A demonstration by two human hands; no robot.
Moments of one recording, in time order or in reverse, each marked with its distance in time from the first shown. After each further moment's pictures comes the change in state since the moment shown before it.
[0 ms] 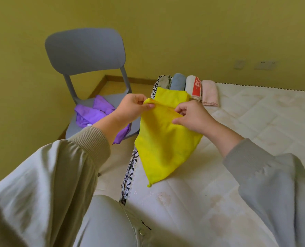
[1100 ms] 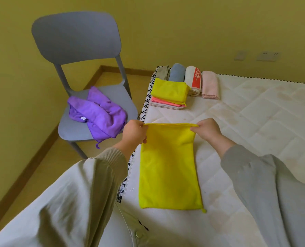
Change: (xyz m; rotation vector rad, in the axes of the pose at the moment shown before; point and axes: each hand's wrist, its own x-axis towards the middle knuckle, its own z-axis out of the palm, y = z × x) left_hand -0.009 -0.086 0.069 0.200 0.104 -0.398; right_hand 0.002 0.117 0.027 -0.086 0.046 0.552
